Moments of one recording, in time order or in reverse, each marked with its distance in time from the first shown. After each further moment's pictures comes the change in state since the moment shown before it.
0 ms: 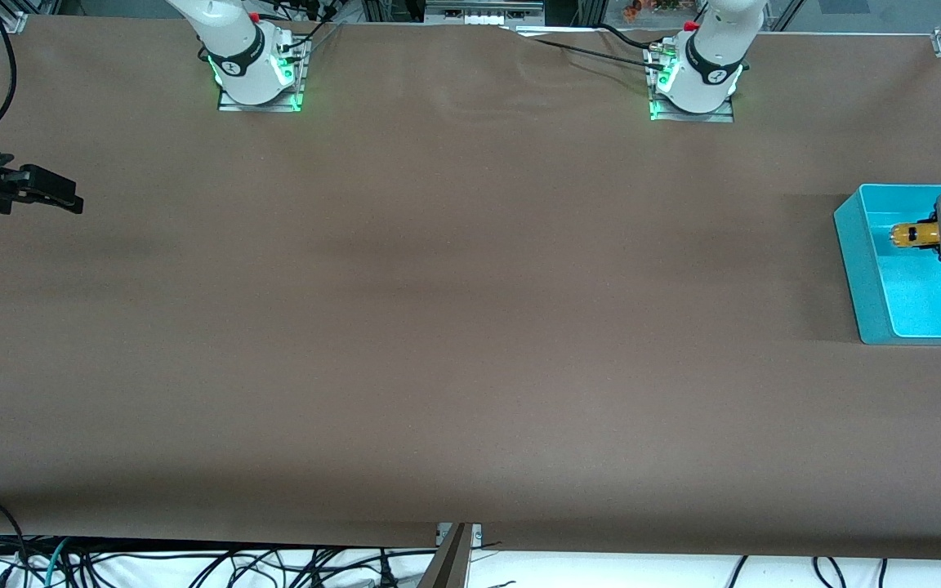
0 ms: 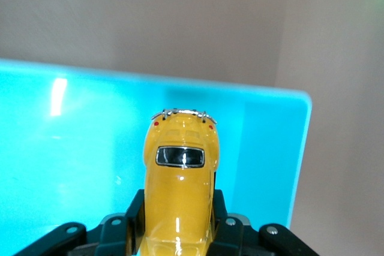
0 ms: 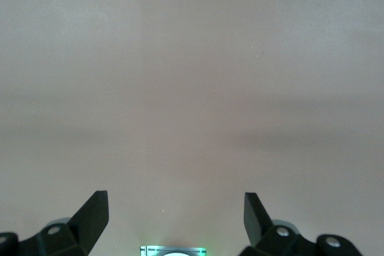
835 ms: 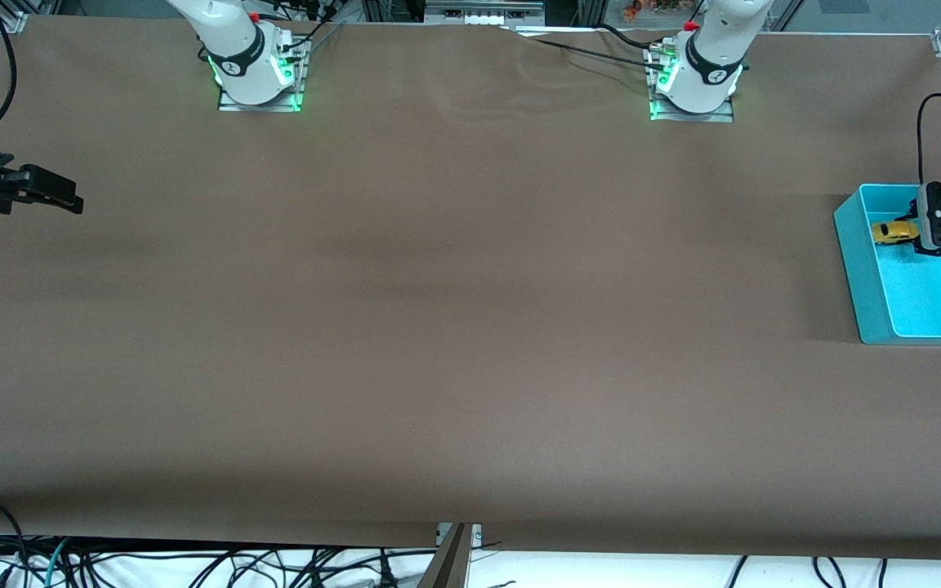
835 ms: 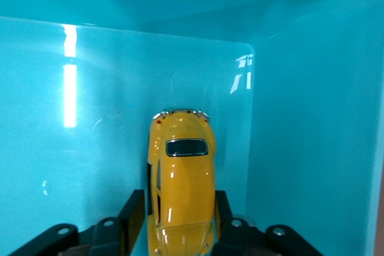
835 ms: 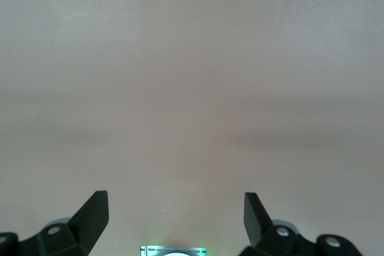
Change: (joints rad) left arm 0.140 0.132 -0.008 -0.063 0.000 0.224 0.137; right arm 0.000 0.000 0.000 0.000 0.000 0.000 0.000
